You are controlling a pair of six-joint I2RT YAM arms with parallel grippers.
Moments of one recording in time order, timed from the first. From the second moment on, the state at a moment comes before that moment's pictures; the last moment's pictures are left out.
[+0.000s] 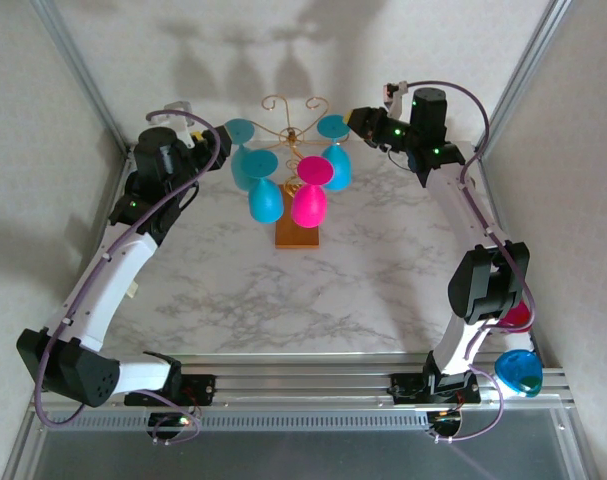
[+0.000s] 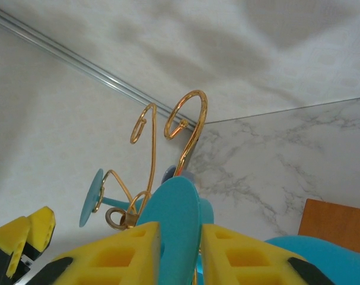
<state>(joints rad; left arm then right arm) -0.27 1.30 1.37 -0.24 -0.06 -0.42 0.22 1.79 1.73 -0.19 -0.75 0.76</state>
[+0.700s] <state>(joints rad) -0.27 1.30 1.37 -0.24 -0.07 -0.42 0.22 1.78 1.73 -0.15 -0.77 0.80</state>
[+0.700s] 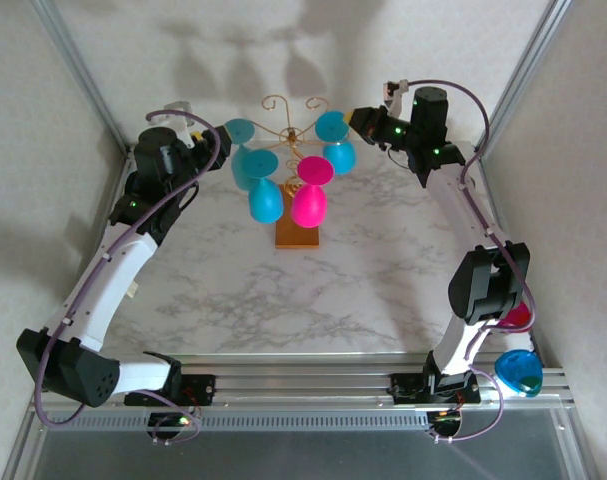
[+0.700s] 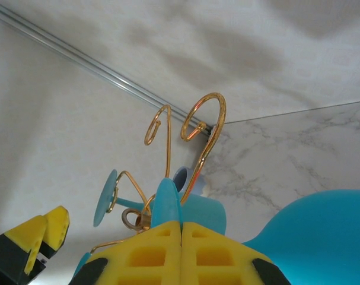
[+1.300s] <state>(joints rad) -0.27 1.30 1.37 -0.24 -0.08 -0.42 0.22 1.85 1.76 -0.05 -0.84 0.93</state>
